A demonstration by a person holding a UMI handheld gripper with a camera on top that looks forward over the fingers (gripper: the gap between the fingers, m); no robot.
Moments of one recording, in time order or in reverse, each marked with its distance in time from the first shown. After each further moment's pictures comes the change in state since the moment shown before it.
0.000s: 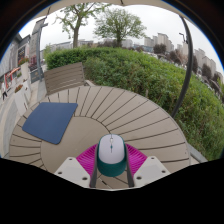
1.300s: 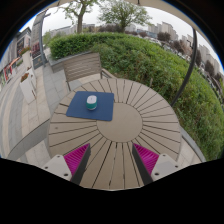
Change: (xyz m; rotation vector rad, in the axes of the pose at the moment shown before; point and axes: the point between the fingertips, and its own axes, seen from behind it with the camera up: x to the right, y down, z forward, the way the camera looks) arm -0.157 0.004 -0.227 -0.216 0.003 -0.029
